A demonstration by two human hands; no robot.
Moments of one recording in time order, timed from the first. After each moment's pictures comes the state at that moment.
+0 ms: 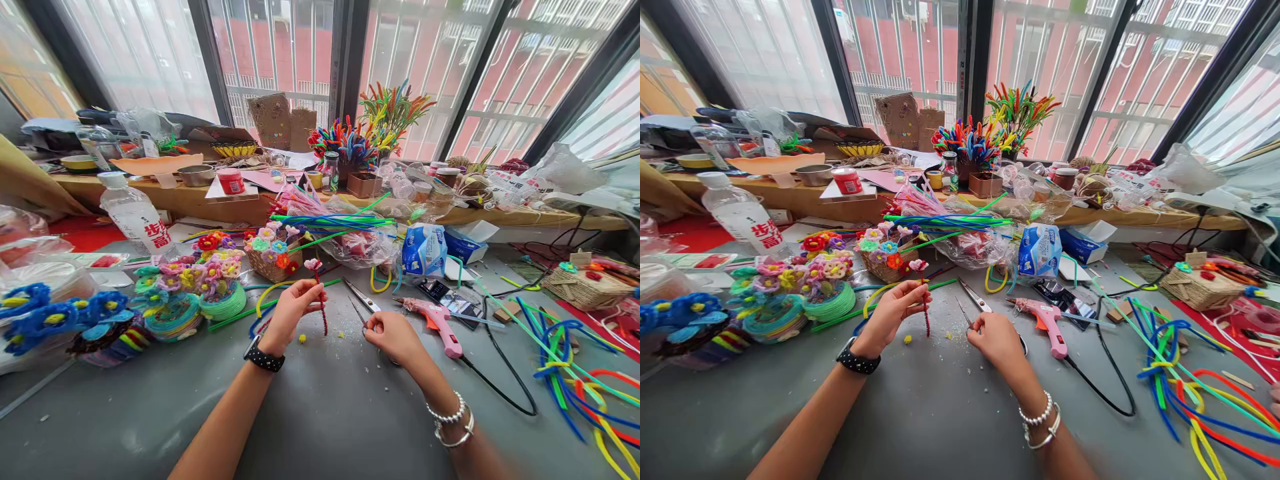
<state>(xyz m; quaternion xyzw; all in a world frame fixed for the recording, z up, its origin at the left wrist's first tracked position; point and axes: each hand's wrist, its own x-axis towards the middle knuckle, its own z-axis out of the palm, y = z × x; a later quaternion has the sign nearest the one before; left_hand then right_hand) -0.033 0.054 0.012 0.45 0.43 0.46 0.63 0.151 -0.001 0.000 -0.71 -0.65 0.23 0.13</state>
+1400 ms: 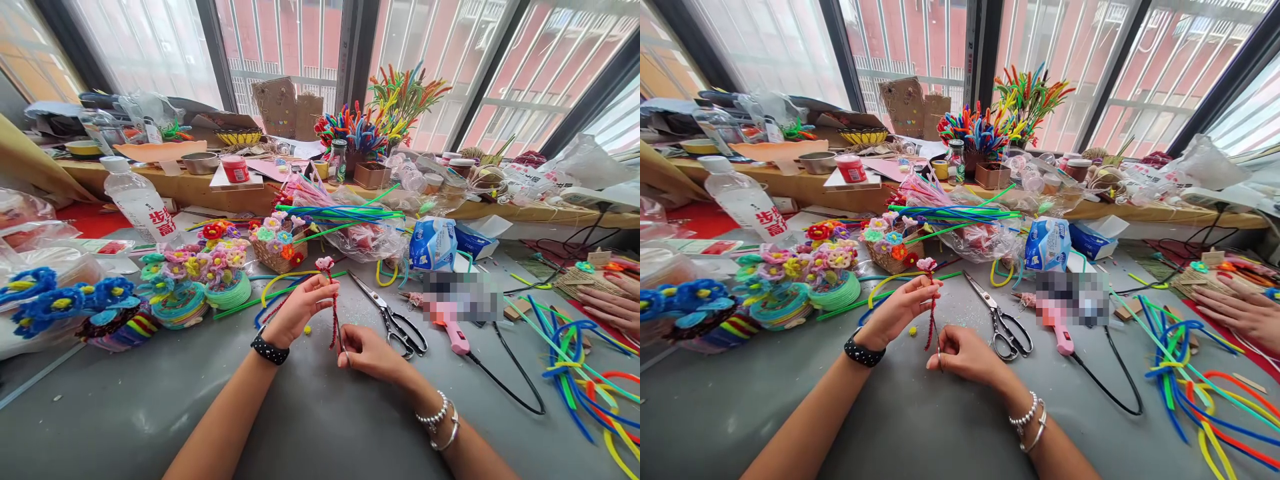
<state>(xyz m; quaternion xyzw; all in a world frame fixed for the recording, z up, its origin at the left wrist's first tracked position) -0.032 0.048 0.016 0.44 0.33 0.41 0.73 0.118 -0.010 -0.028 -0.44 -0.66 0.55 0.26</state>
